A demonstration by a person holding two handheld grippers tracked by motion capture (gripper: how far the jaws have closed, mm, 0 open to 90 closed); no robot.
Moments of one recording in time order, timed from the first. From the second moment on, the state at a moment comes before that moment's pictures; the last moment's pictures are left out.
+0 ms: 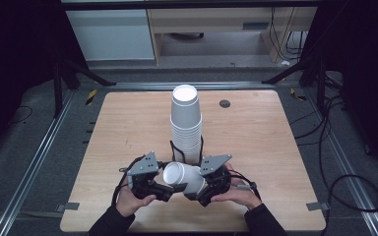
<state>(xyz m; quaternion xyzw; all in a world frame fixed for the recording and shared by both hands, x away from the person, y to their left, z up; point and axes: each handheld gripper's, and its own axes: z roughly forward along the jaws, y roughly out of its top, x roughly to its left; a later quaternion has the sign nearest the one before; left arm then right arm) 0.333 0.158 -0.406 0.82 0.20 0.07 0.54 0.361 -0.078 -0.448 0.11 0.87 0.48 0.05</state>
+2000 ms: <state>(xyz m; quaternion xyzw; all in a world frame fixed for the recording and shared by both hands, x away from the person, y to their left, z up) 0.341 0.151 -0.423 0.86 0.19 0.06 0.47 0.370 -0.072 -0.428 0.04 0.94 0.31 0.12</state>
